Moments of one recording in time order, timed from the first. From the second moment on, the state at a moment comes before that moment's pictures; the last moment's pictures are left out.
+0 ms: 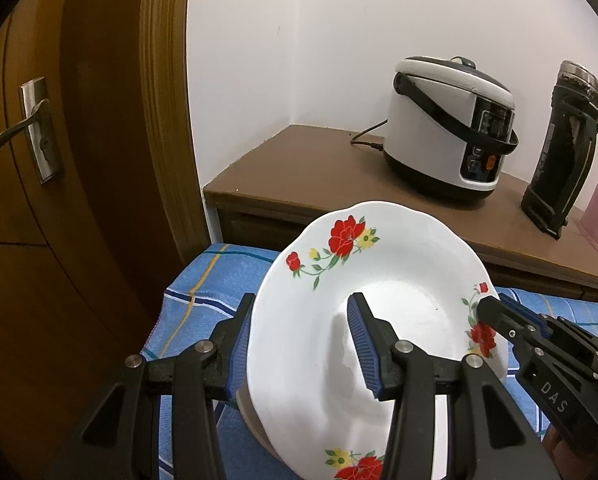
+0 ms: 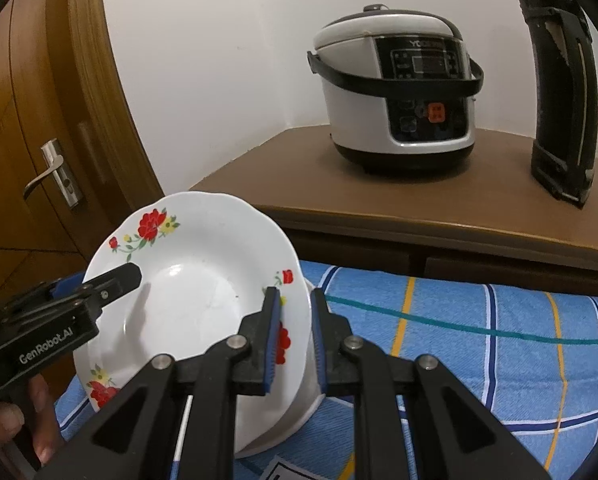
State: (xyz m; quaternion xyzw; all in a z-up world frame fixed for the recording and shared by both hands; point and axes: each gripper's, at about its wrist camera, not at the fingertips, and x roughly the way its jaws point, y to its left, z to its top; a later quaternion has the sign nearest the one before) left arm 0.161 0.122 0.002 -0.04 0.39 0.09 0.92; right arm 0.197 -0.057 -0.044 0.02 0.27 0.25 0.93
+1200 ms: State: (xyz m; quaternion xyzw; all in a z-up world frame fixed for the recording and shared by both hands) left arm 0.165 0.127 -0.014 -0.03 0.41 0.10 0.91; right arm 0.203 -0.048 -0.052 0.01 0.29 0.24 0.93
